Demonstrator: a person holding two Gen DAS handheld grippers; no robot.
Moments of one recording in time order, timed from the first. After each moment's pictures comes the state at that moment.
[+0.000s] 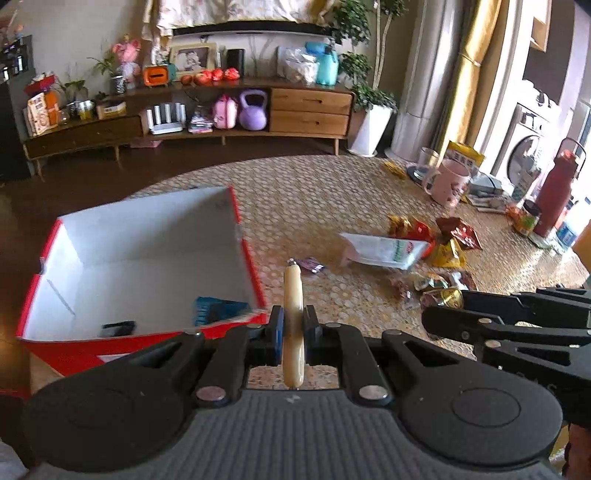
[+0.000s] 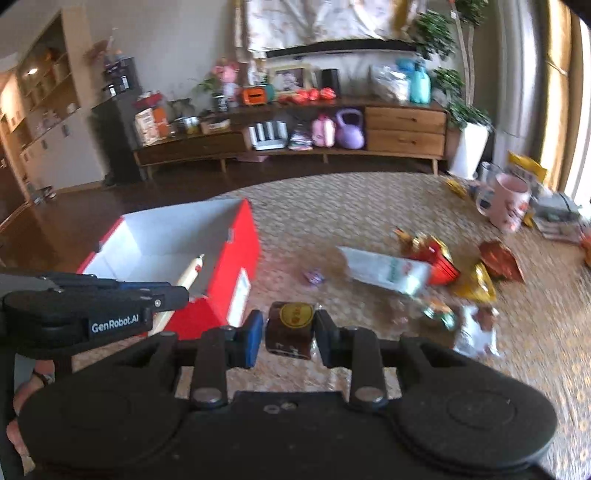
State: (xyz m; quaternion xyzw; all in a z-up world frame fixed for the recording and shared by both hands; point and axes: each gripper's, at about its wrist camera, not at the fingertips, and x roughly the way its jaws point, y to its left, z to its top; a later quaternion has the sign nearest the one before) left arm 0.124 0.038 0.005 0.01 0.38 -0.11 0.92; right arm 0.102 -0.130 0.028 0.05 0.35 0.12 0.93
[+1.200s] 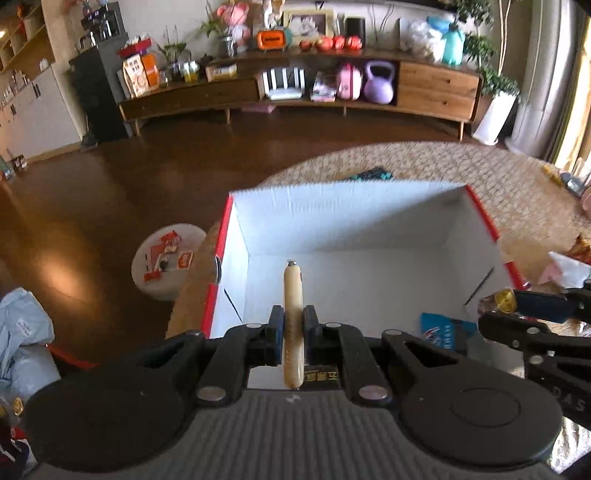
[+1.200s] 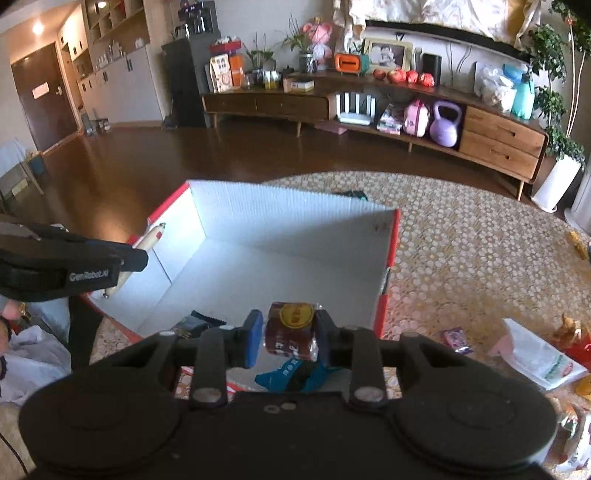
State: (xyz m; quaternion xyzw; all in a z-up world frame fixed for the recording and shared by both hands) left arm 0.214 0.200 -0.025 0.02 0.44 0.06 0.90; right arm 0.210 0.023 -0.004 -0.03 0.39 0.23 0.89
